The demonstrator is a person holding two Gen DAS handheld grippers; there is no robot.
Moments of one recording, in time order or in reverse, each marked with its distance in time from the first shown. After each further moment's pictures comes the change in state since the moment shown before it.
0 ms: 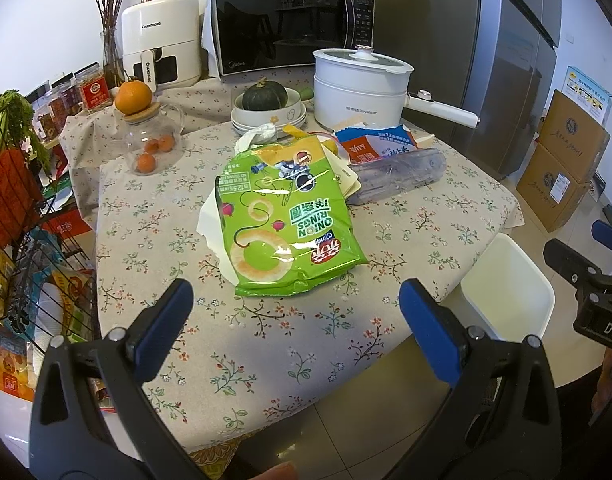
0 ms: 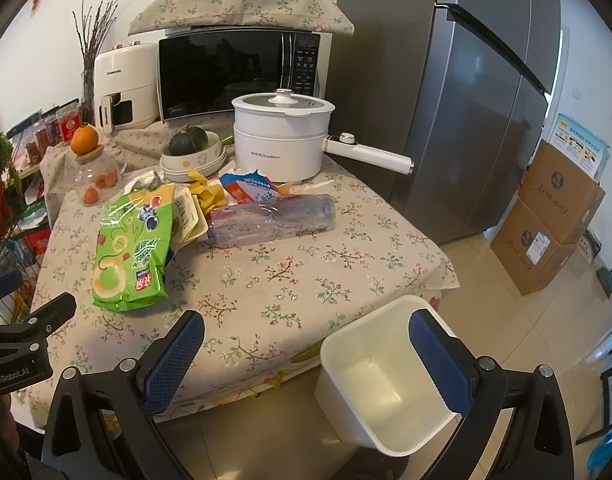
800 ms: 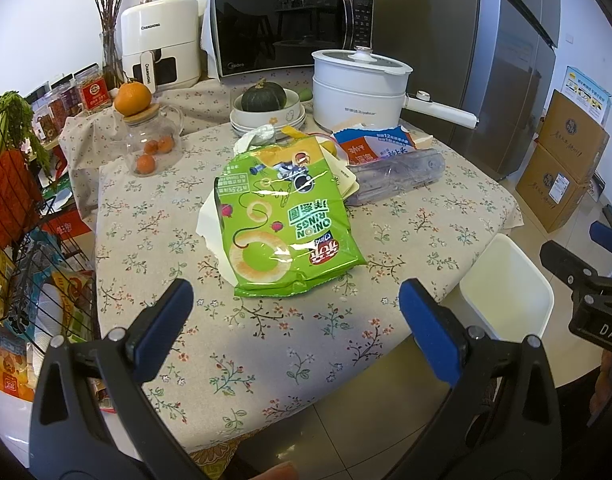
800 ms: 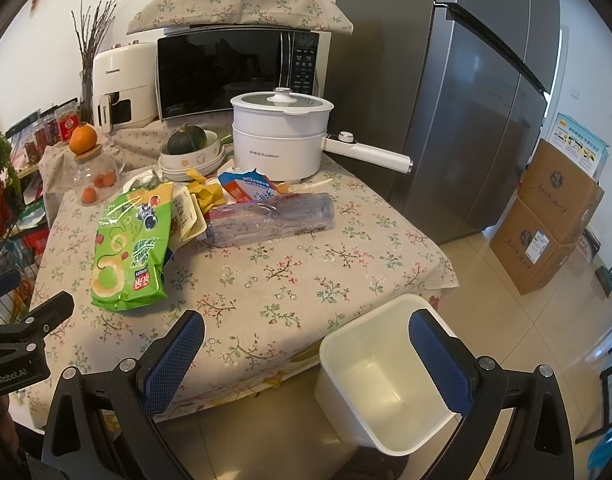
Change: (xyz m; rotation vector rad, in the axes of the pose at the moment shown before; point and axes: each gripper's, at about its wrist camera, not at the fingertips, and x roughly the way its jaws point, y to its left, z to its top) left arm 0.000 0.000 0.001 0.000 0.001 0.000; right arm 0.000 0.000 -0.001 -0.002 0.002 -0.002
